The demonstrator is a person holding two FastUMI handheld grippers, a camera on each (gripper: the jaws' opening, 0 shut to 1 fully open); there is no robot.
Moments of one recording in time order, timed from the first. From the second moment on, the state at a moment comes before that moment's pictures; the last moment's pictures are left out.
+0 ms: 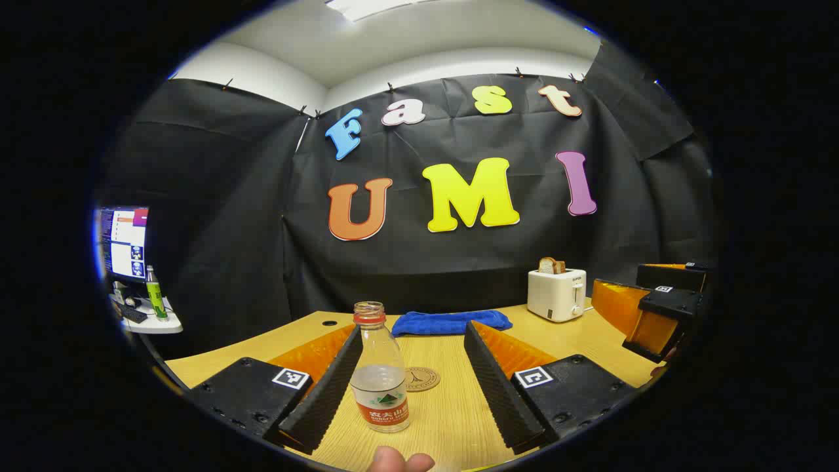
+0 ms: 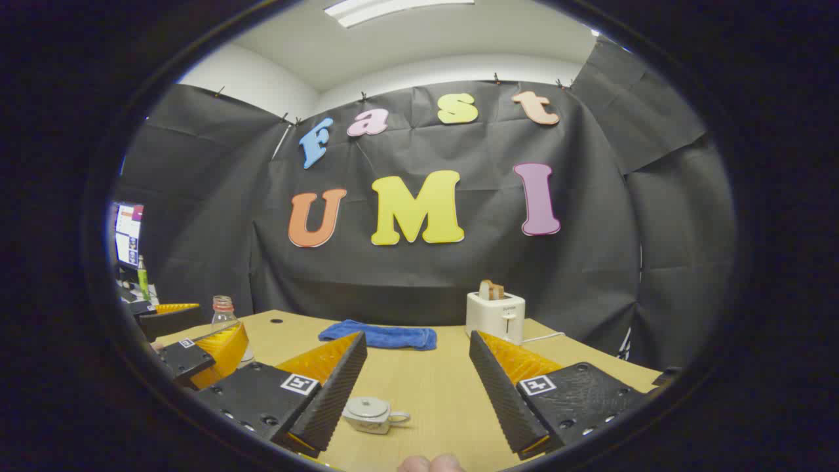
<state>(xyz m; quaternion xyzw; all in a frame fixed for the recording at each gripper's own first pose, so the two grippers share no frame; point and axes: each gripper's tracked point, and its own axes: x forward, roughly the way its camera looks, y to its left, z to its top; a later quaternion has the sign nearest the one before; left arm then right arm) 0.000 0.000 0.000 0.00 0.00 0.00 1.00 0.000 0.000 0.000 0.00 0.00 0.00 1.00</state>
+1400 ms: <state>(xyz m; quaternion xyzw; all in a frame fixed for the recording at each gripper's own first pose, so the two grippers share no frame) -0.023 0.024 -0.006 0.01 0.01 0.03 1.00 0.027 0.038 -0.072 -0.02 0.06 0.06 1.00</state>
